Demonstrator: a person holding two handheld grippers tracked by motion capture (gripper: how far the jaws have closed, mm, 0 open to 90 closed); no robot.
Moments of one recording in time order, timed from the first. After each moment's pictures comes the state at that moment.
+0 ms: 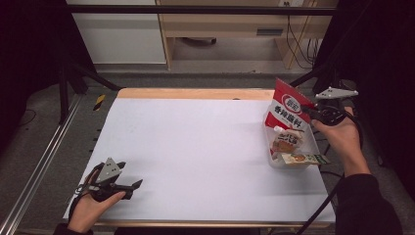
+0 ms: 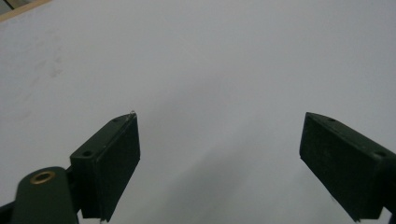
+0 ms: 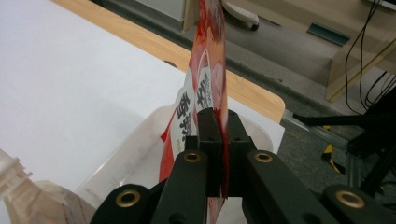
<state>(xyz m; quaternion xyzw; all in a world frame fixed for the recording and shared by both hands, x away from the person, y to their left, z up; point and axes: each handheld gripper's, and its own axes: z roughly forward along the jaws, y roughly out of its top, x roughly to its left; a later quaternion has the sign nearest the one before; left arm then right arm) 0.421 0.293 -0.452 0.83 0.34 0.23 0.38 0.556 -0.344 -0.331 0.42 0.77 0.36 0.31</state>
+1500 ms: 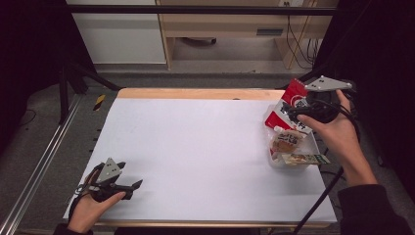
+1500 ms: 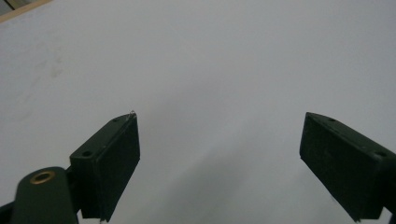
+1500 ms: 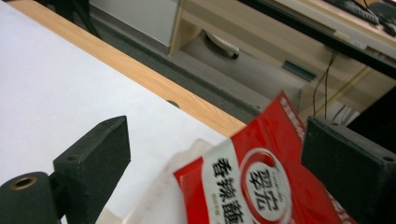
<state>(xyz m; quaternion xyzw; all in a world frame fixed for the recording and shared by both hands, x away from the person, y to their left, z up) 0.421 0.293 -0.452 0.83 0.34 0.23 0.38 0.523 -0.280 -0.272 0.39 0.76 0.36 0.38</state>
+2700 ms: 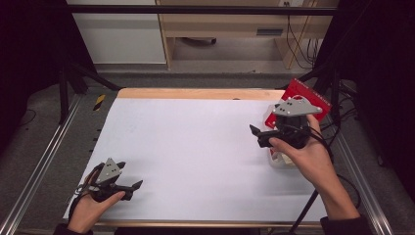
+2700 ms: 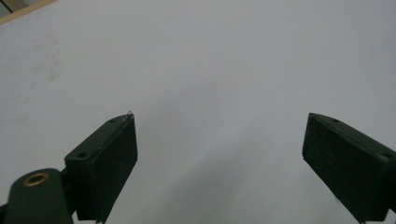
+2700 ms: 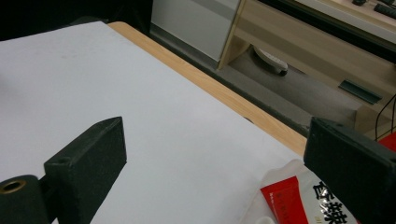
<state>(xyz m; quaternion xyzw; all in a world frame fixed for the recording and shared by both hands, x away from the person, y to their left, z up) 0.420 0.293 -0.451 0.83 0.33 0.23 0.38 0.464 -0.199 -0.280 0.34 0.78 0.41 0.32</state>
